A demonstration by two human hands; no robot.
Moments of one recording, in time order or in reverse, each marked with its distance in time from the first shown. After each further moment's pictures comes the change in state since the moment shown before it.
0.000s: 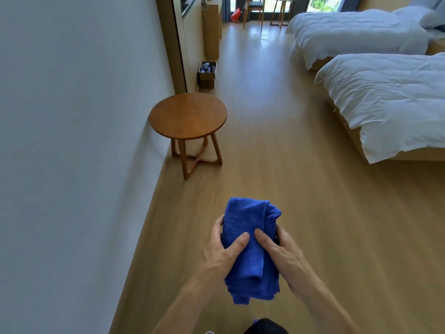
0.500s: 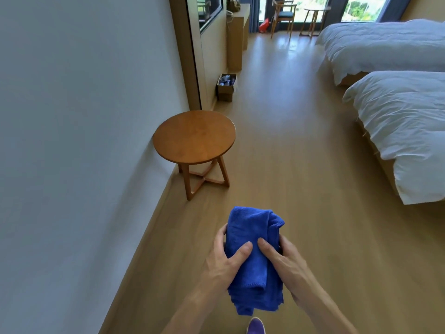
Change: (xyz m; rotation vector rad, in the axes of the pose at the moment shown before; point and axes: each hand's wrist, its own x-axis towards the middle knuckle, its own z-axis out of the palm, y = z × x) left_hand 0.184 0.087 0.086 0.019 0.128 -0.025; right_hand 0.197 -0.084 -0.102 -0.029 -0.113 0.021
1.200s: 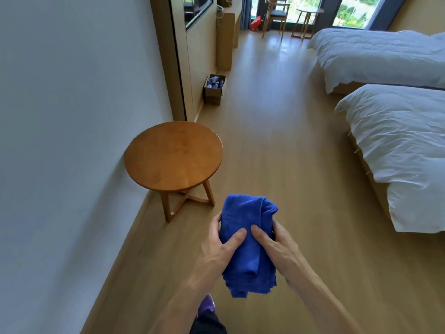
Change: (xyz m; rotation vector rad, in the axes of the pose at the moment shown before) left_hand 0.237 0.099 0.011 -0.120 -0.029 0.054; right_hand 0.226 -0.115 -0.031 -0.084 0.043 -0.049
